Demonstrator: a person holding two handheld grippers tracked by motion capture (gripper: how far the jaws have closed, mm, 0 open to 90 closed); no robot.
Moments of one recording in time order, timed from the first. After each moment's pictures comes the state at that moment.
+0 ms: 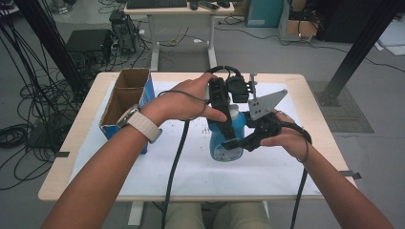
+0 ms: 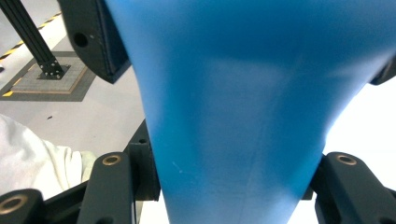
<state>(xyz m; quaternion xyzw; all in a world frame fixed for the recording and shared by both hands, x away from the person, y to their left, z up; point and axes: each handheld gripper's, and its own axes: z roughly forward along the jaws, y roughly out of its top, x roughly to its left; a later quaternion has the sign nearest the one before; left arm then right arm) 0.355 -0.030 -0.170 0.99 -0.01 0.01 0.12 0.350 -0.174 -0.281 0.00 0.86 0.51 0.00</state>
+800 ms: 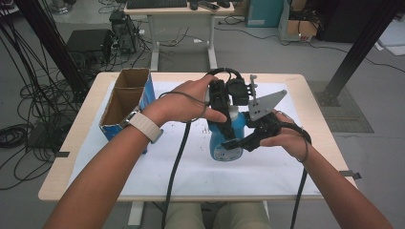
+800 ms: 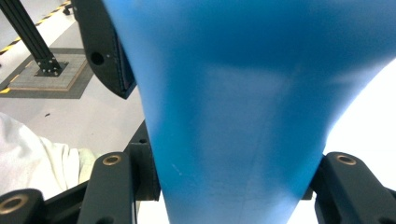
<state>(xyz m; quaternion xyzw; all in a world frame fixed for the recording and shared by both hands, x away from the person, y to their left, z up) 0.352 -0.031 -0.173 0.99 -0.02 0.00 0.12 0.351 -0.173 -0.283 -0.01 0.86 0.51 0.01</state>
